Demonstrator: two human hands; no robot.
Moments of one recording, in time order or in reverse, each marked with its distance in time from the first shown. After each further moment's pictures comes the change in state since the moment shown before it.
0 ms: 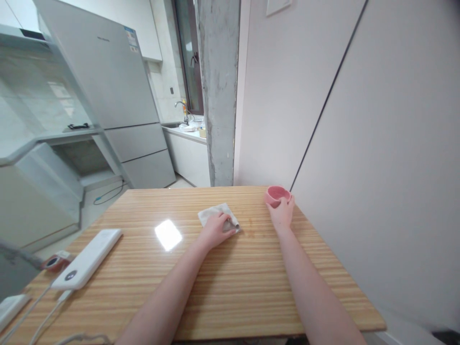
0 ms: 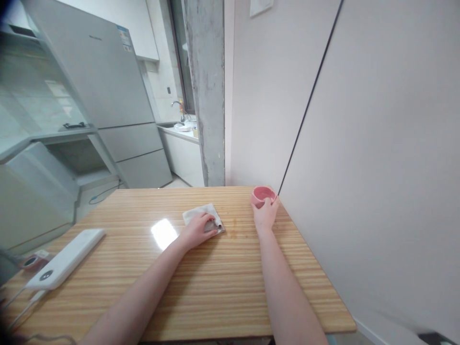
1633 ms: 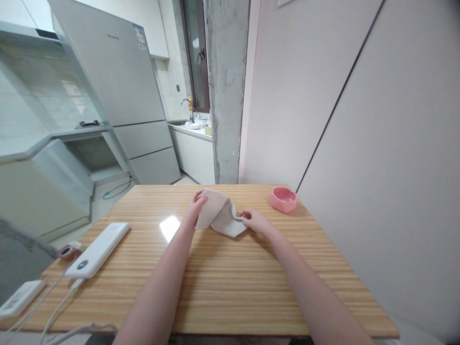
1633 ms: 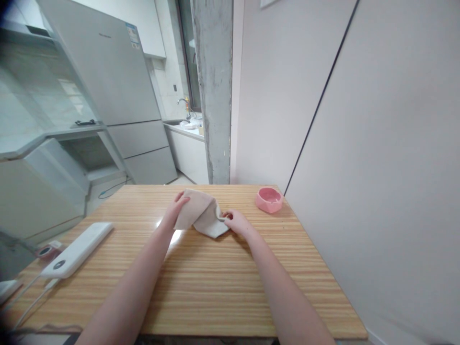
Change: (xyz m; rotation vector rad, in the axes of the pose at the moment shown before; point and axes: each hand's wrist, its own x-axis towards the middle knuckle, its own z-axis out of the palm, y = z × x) left_hand 0.012 -0.039 -0.054 -1.091 0.590 -0.559; right_hand -0.054 -0.073 0.011 0.368 -0.963 -0.096
